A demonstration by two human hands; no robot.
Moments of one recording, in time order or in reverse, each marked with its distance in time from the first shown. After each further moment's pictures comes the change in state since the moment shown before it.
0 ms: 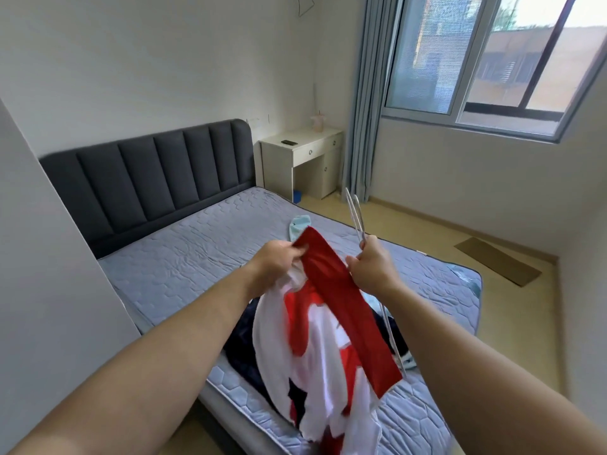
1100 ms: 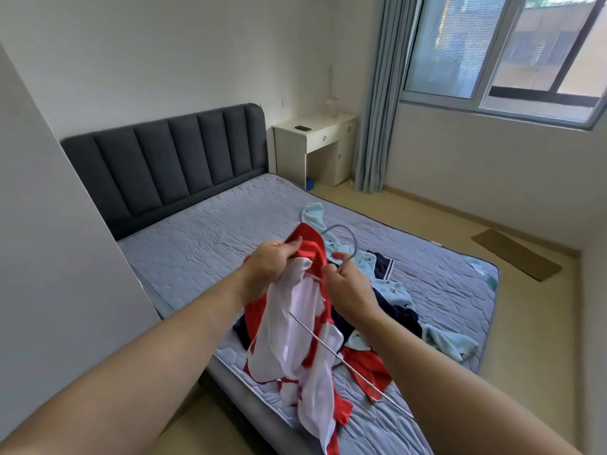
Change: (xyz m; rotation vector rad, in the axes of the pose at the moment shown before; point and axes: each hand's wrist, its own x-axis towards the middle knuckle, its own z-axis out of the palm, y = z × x) left_hand -0.040 -0.014 -0.023 -0.089 0.022 -0.042; right_hand -0.056 -0.014 0.069 0.183 -0.124 -0.019
